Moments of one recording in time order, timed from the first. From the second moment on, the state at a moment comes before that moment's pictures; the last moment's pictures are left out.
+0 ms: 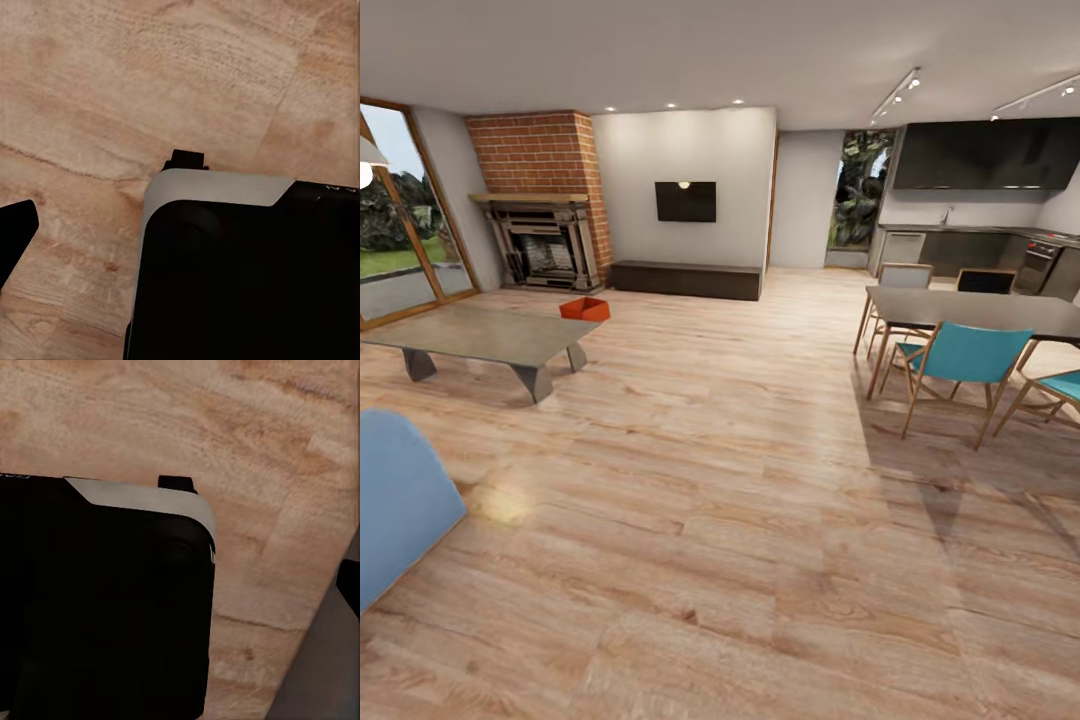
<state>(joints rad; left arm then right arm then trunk) -0.22 -0.02 0.05 0.00 0.07 -0.15 0.11 -0.18 0.07 0.63 0.03 -0.53 -0.15 -0.17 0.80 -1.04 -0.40</state>
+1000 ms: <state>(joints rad) -0.22 -0.02 0.05 0.00 0.10 -0.14 0.11 -0.18 0.07 0.63 0.03 -0.53 -0.15 -0.17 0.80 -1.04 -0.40</state>
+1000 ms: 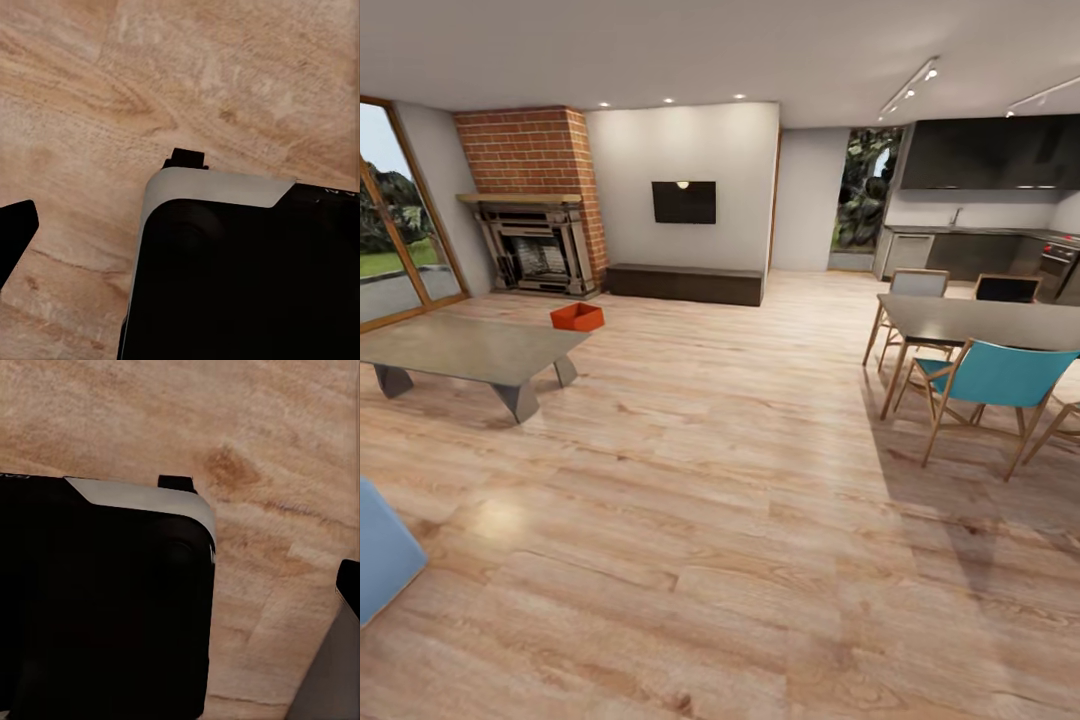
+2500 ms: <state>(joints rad) -0.22 -0.02 0.05 0.00 0.10 -0.14 0.11 -0.18 0.07 0.63 0.03 -0.53 -0.15 -0.17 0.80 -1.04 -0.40</state>
